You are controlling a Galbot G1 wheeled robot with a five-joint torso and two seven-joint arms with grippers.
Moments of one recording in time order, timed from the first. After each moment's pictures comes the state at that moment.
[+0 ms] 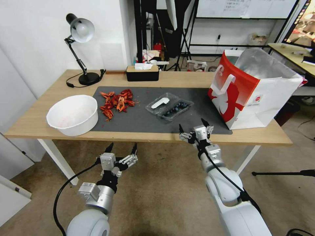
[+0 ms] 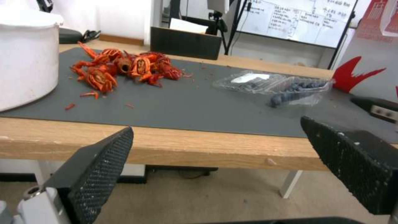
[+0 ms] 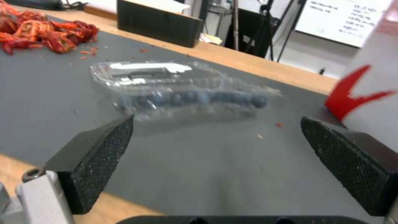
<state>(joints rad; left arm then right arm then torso) 1.64 -1.34 -0.38 -2.18 -0.34 0.03 -0.08 -1.20 1.38 0.28 1.96 -0.07 -0.32 0.04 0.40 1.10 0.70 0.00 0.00</state>
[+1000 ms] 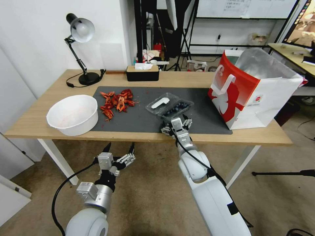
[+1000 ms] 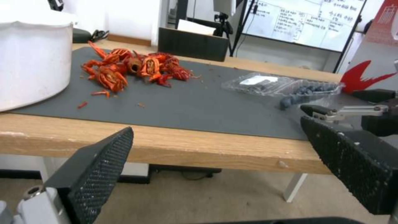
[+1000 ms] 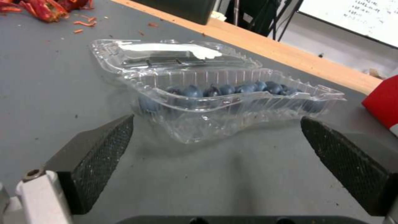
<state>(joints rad) 1.64 -1.34 -0.40 -2.17 -0.36 0.01 -0.08 -1.02 1.49 0.16 1.78 -0.17 -0.46 0.13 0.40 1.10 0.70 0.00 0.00</state>
